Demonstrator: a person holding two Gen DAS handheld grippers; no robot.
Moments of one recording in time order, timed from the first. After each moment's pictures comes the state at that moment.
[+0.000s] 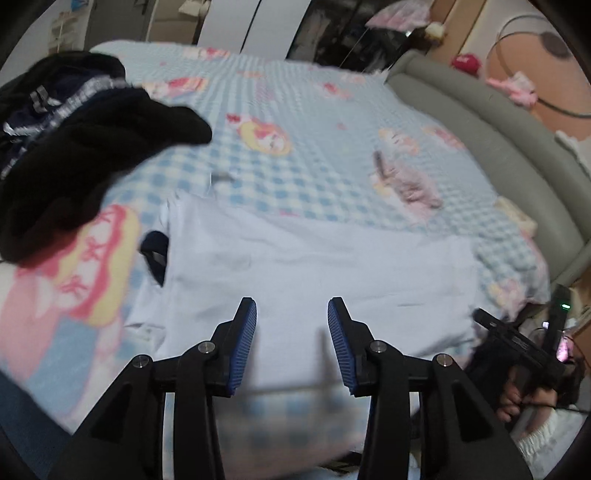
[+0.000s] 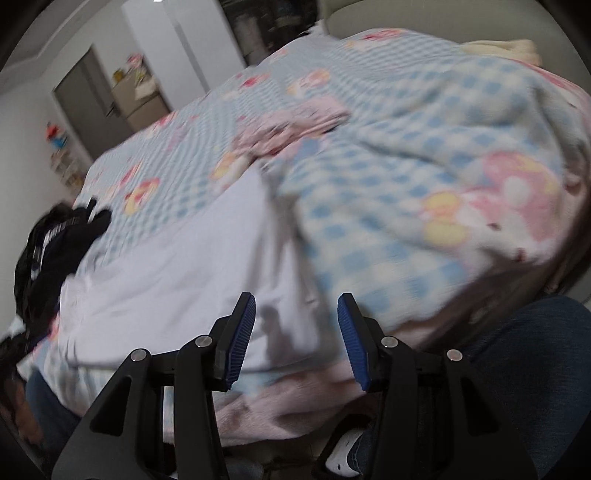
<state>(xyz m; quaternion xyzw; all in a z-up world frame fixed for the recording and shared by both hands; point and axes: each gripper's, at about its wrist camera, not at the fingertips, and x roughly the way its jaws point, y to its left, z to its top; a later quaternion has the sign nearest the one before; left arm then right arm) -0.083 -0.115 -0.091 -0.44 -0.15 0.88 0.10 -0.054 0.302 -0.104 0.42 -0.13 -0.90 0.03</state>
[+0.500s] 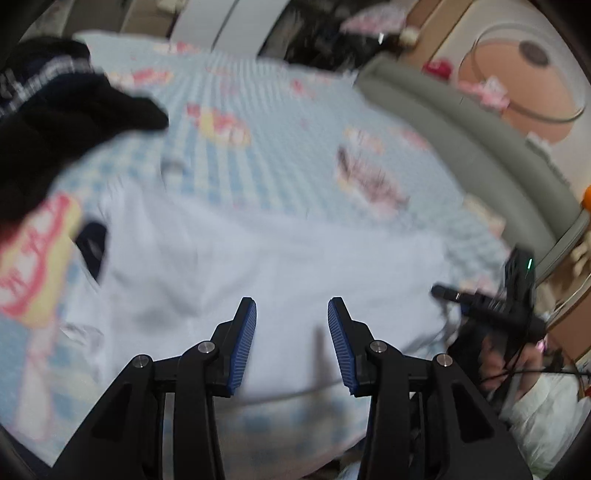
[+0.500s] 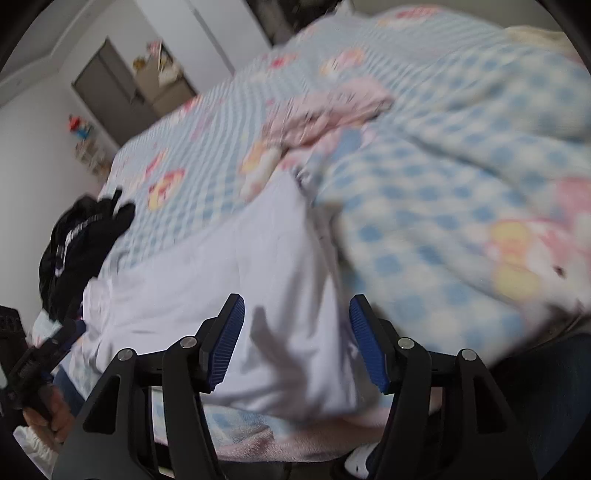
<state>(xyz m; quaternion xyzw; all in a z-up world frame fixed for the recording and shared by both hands) -0.085 -0.091 -0.107 -0.43 -0.17 0.87 0.18 -0.117 0.299 -0.114 0.47 -0.17 -0.86 0.11</state>
